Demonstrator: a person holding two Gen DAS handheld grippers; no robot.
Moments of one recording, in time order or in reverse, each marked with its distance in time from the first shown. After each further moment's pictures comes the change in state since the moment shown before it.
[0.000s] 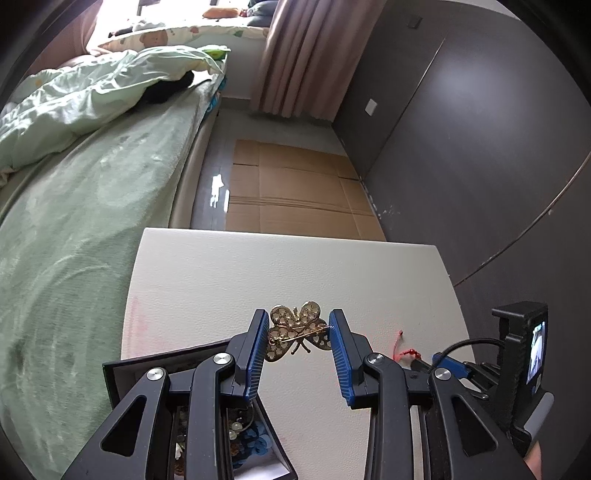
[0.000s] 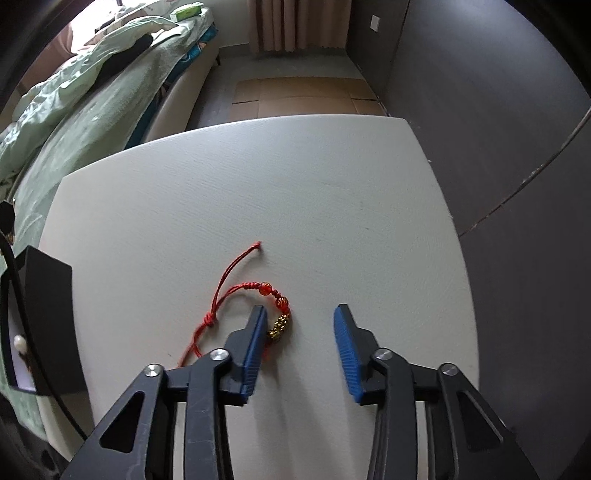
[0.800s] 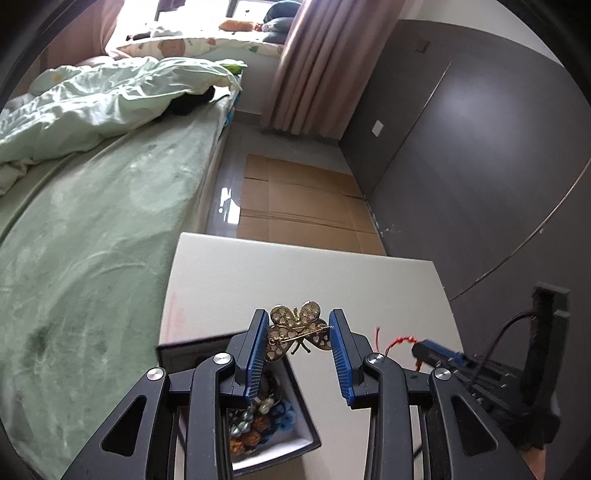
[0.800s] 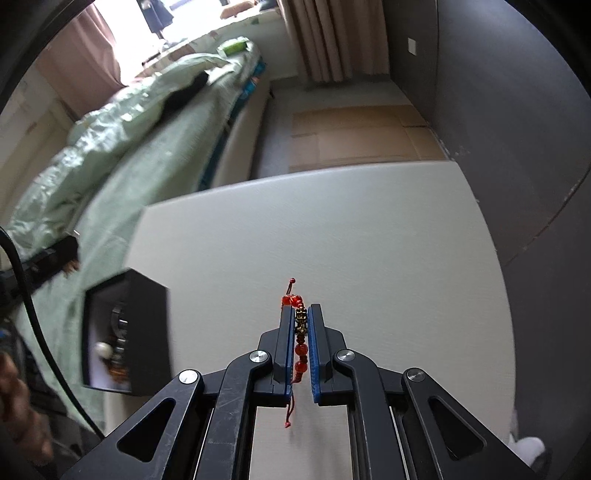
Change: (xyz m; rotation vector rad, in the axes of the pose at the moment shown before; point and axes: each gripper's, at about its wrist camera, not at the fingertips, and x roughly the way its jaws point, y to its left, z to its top) left arm -0.046 0.021 -0.011 -0.049 -0.064 0.003; right arm -0.057 0.021 -0.004 -0.004 -0.148 0.298
